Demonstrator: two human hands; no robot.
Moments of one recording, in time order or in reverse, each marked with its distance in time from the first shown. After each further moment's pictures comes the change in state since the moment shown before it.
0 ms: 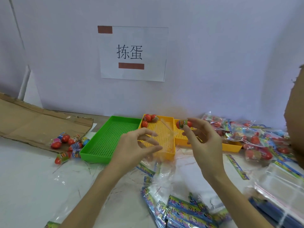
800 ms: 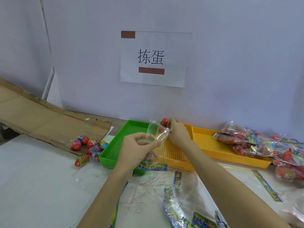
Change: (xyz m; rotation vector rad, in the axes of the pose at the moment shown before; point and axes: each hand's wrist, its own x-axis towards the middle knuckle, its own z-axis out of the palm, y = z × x) left_hand 0.010 -0.019 -0.036 -0.352 0.174 -0.294; right_hand 0.104 0.098 0.136 -0.951 -0.450 -0.008
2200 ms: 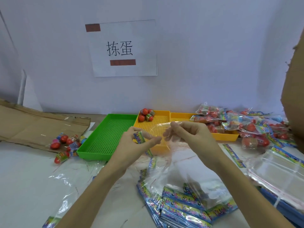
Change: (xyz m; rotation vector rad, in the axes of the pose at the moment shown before) left_hand -0.033 0.004 0.055 0.195 -0.161 0.114; right_hand -0.165 0.042 -0.125 1.073 -0.053 -0.045
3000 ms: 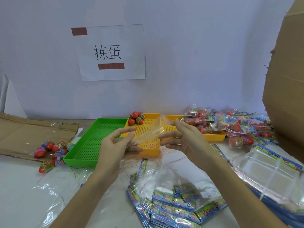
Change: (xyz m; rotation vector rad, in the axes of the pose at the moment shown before) left_hand 0.000 0.003 0.004 -0.377 0.190 -0.099; right_hand 0.005 0.004 -0.012 0.354 0.054 0.312
